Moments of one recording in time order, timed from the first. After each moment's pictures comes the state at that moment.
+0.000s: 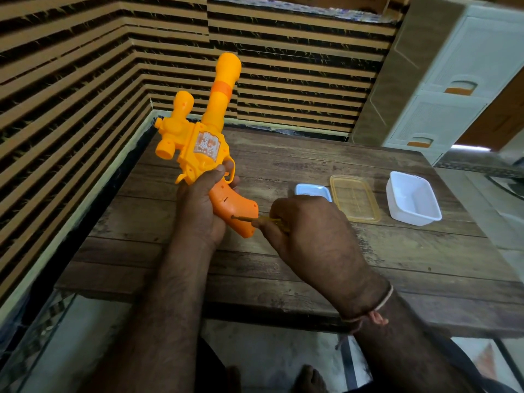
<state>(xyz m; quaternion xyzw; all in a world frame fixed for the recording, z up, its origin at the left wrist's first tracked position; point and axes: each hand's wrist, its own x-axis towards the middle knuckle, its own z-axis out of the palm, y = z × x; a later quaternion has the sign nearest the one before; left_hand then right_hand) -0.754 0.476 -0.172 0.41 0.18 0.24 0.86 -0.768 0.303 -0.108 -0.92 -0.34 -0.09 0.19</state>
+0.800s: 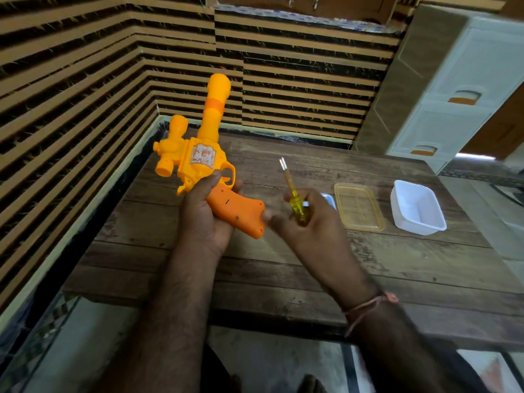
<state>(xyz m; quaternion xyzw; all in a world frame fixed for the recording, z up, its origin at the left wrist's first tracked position) -0.761 0.470 -0.159 0.31 0.22 0.24 0.90 -0.750 0.309 -0.134 -0.80 -0.19 0.05 0.57</state>
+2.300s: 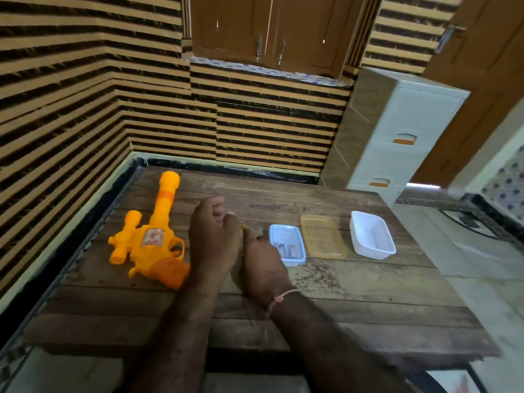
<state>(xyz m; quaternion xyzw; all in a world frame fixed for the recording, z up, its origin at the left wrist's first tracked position) -0.748 0.430 -0.134 0.73 0.25 0.32 0.55 -0.724 0.349 -0.167 -0.95 -0.24 0.01 0.21</state>
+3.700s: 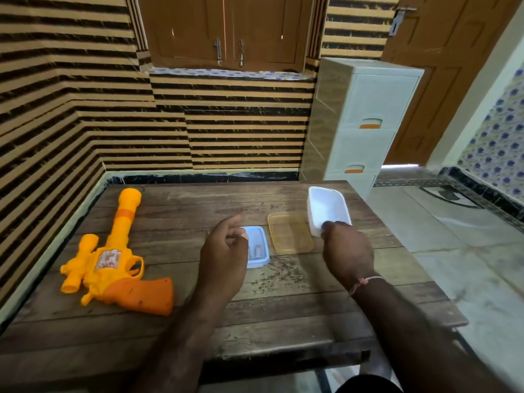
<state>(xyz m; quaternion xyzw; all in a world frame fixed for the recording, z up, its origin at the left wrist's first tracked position) -0.738 0.358 -0.149 0.78 0.12 0.21 0.58 -0.661 0.153 -0.147 -0.99 -0.07 -0.09 0.04</state>
